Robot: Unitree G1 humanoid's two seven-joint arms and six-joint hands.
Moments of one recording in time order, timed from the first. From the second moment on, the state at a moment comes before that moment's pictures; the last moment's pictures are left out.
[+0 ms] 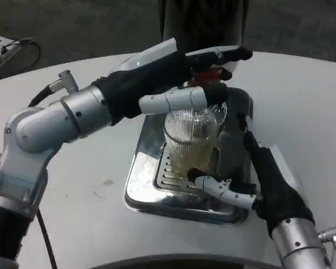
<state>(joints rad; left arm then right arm) -0.91 0.50 -0.13 0.34 0.01 -0.29 -0.71 -0.21 -0.03 0.18 -0.30 -0.45 0.36 -0.02</state>
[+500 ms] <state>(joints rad) -0.94 0.51 -0.14 0.37 0.01 -0.31 -0.73 -0.30 -0.02 0.18 -0.18 -0.40 0.30 -0.05</state>
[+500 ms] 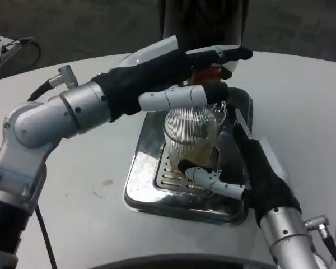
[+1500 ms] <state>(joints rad) -1.01 0.52 -0.18 0.43 0.06 -0.37 -0.74 -0.38 -0.01 0.16 -0.05 -0.36 0.24 -0.07</state>
